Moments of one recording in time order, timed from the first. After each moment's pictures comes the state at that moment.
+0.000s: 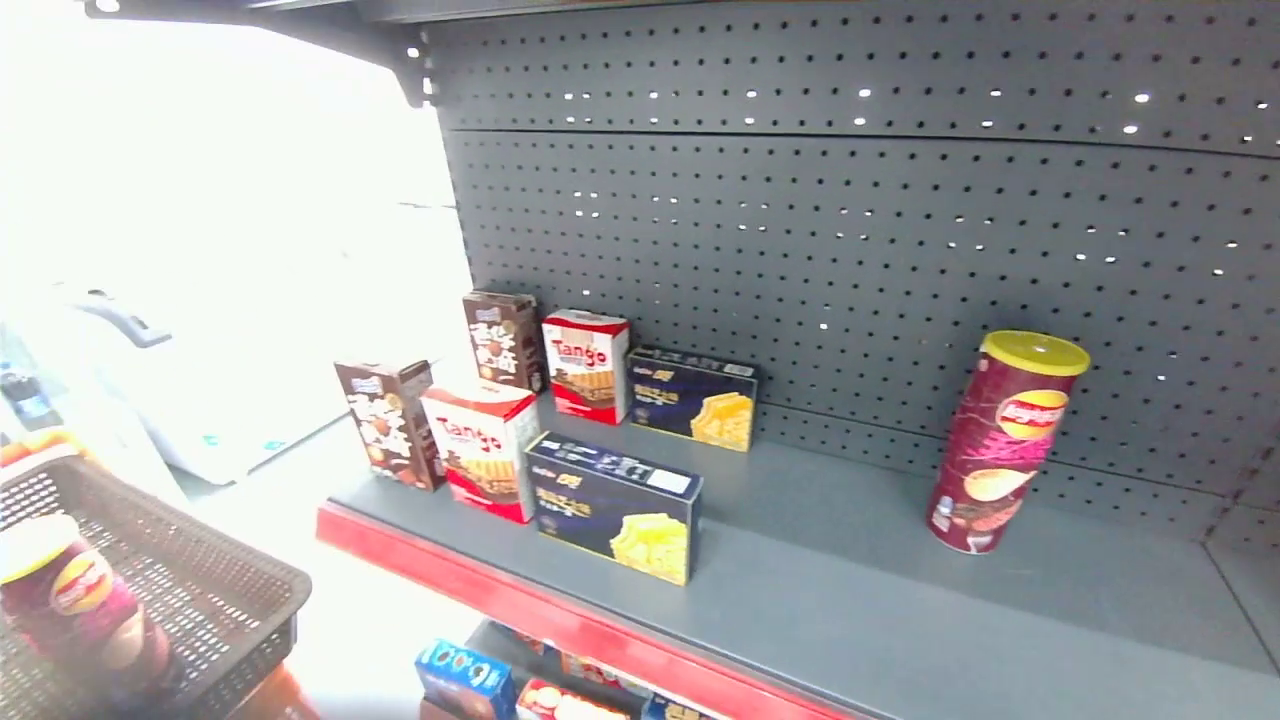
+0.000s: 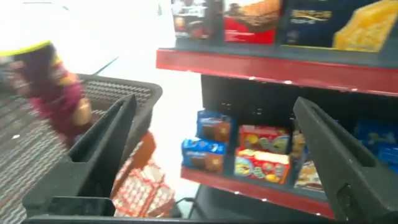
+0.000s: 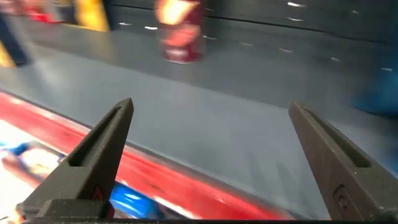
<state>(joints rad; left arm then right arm) 0.00 0.00 0.00 0.00 -0.10 0.03 0.00 0.00 0.00 0.00 0.04 0.00</state>
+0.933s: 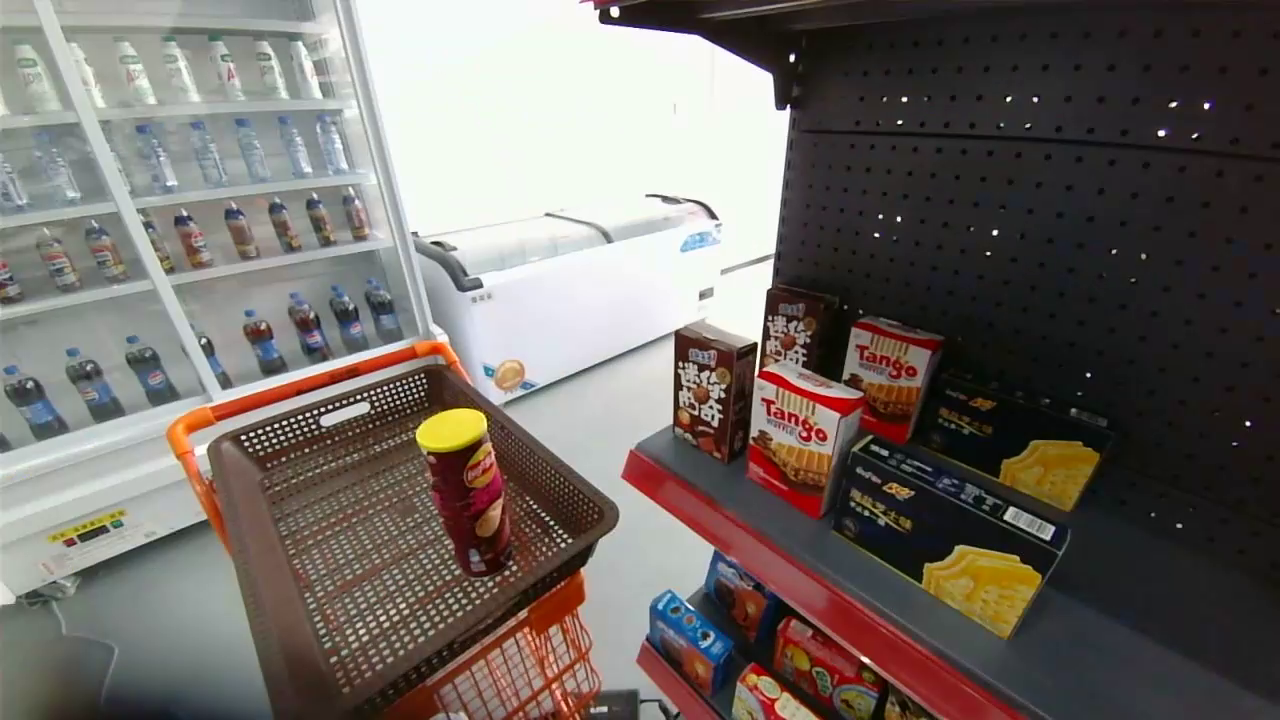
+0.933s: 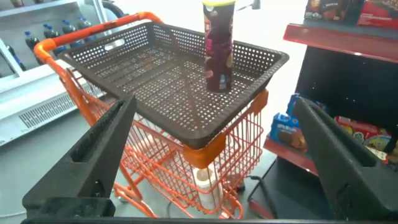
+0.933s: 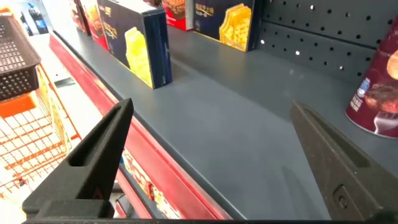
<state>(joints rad) 0.00 0.00 0.00 0.00 -0.10 0.04 0.00 0.00 0.00 0.00 0.04 0.00</state>
